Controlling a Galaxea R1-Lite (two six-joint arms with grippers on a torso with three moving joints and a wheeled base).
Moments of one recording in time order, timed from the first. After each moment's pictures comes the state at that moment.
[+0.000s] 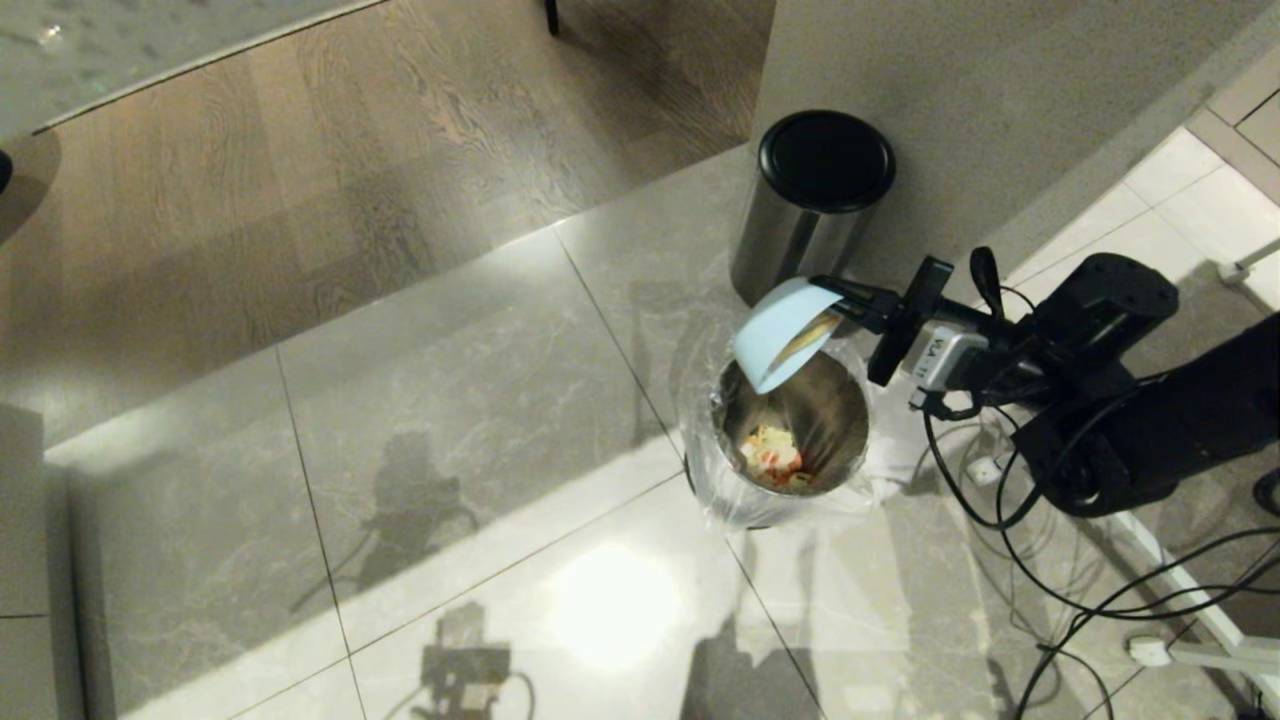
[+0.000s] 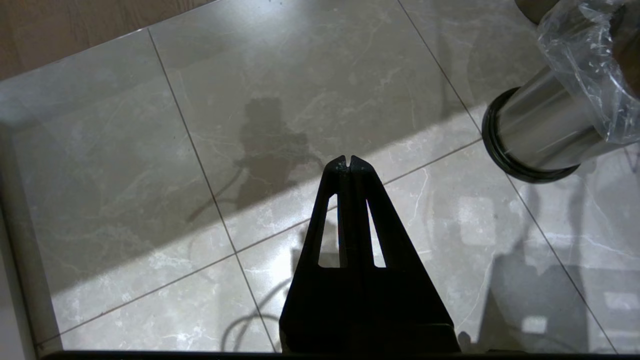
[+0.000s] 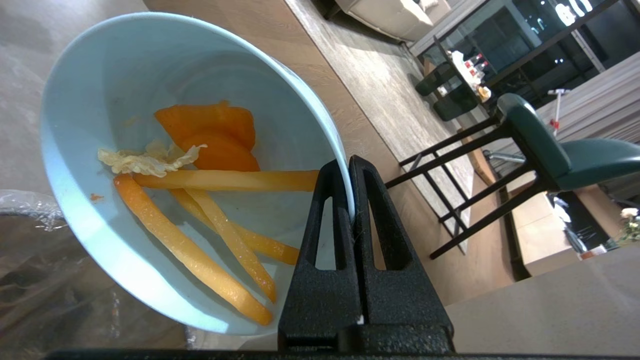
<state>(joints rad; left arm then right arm) 0.00 0.00 0.00 -0.01 0.02 -0.06 0.21 2.06 -1.00 -1.52 0.85 -1.03</state>
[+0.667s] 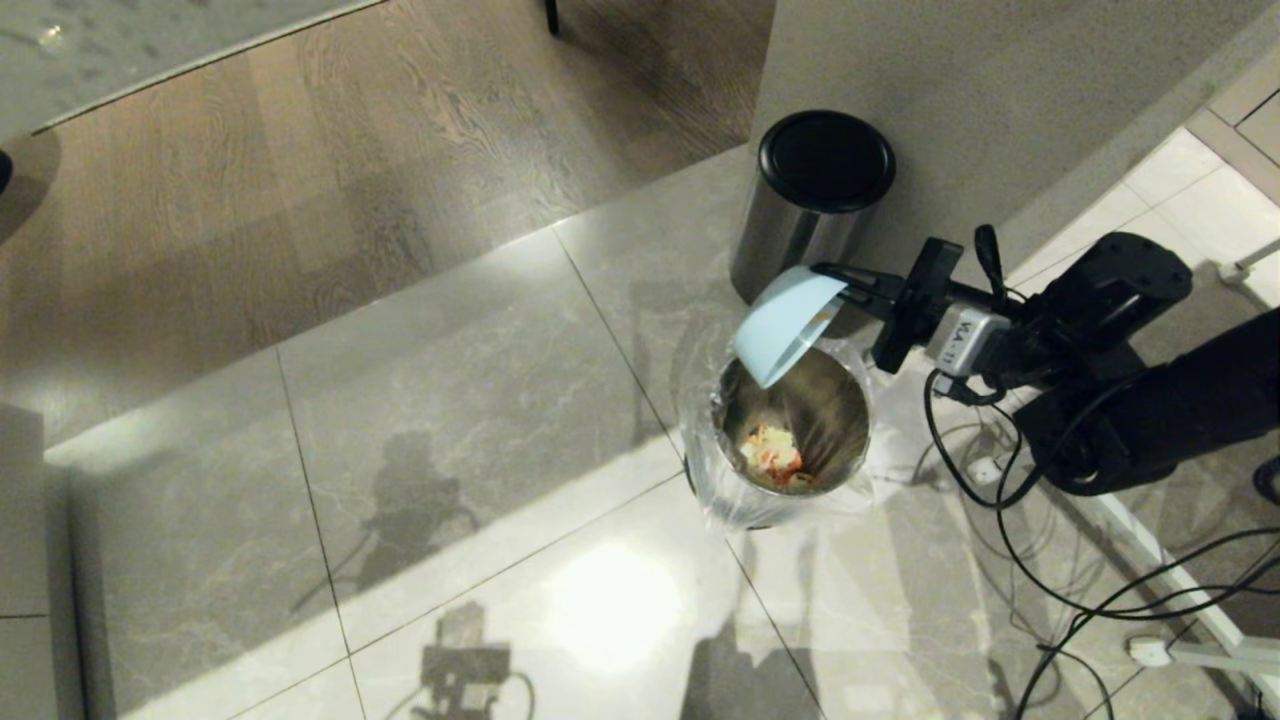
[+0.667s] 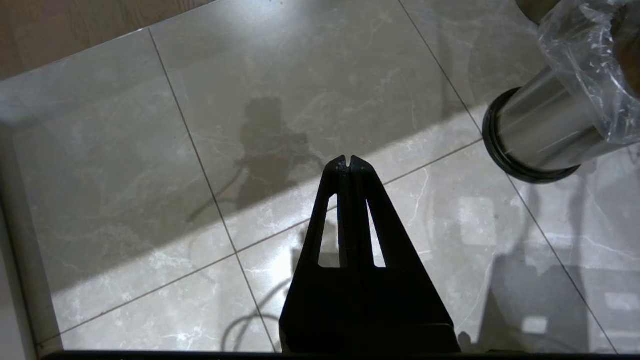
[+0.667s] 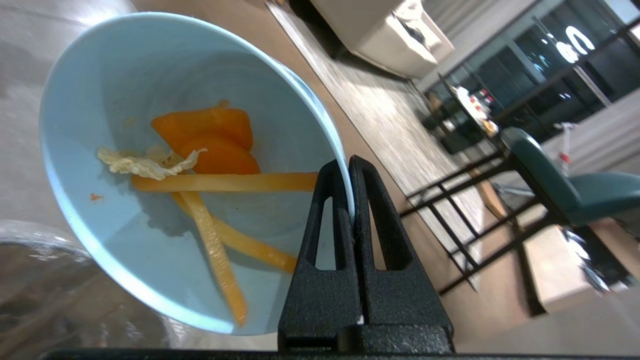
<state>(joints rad) 0.00 0.00 0.00 -0.01 0.02 -0.06 0.19 2.06 -1.07 -1.52 0.97 -0.95</state>
